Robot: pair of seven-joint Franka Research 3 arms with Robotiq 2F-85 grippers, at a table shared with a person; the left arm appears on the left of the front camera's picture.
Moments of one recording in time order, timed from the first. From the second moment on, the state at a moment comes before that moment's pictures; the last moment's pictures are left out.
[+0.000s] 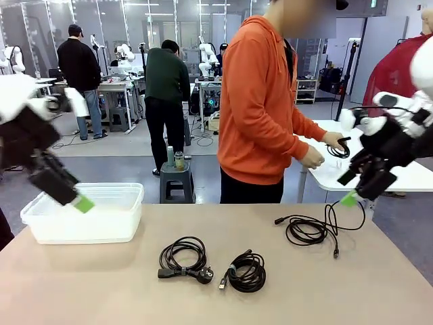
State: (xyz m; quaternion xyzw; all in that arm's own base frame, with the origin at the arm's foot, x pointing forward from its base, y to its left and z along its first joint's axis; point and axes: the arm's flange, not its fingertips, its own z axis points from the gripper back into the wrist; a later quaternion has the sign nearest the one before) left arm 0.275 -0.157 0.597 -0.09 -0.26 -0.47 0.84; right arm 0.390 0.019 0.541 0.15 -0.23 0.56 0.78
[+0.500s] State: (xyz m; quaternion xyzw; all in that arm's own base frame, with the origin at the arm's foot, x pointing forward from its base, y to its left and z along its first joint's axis) left arm 0.354 -0.277 0.551 -0.02 -0.19 -0.61 0.77; right arm 0.370 -0.022 0.542 0.16 -0.24 0.54 0.79
